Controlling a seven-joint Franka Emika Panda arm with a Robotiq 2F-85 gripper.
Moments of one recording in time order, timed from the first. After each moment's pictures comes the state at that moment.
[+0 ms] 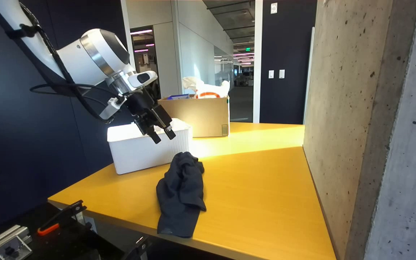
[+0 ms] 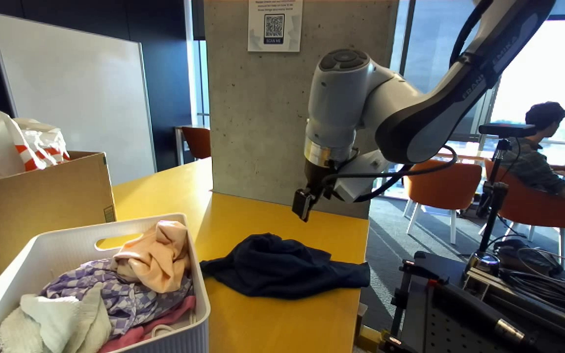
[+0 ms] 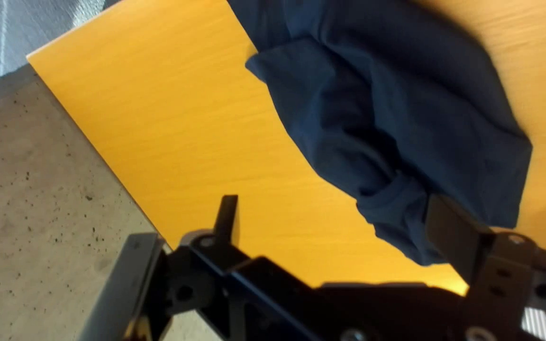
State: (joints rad) arm 0.13 0.19 -0.03 -2.30 -0.88 2.57 0.97
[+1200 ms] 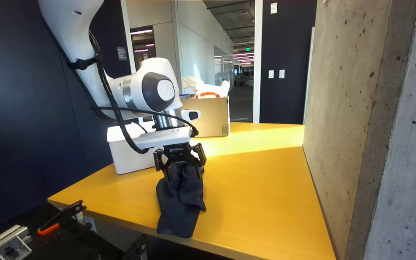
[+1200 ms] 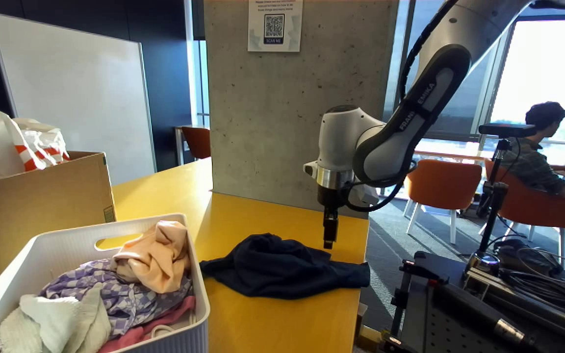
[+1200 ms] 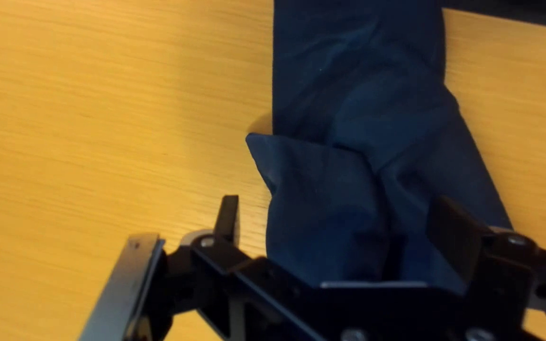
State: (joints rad) arm -0.27 0.45 0.14 -2.21 -0.50 2.71 -0.12
